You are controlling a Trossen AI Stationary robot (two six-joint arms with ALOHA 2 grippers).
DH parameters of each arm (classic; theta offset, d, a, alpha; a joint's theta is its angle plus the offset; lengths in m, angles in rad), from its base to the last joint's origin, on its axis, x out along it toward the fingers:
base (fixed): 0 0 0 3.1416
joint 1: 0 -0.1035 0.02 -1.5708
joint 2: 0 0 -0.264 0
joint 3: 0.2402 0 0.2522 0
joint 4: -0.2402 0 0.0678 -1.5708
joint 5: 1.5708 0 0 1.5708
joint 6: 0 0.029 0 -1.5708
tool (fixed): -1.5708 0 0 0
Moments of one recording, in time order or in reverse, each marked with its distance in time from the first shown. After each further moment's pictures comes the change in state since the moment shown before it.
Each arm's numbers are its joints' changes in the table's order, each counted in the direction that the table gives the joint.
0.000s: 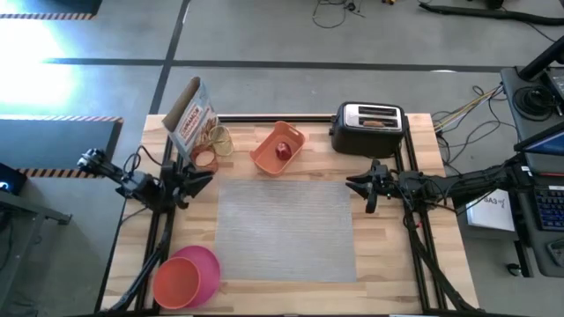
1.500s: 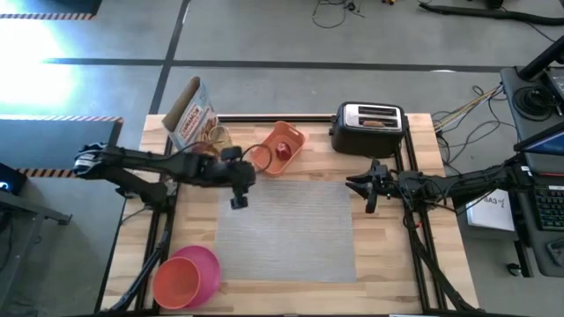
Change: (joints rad) left arm -0.454 -1.178 0.943 -1.028 -0.426 0.448; right arm 0.000 0.000 0.000 0.000 0.000 0.000
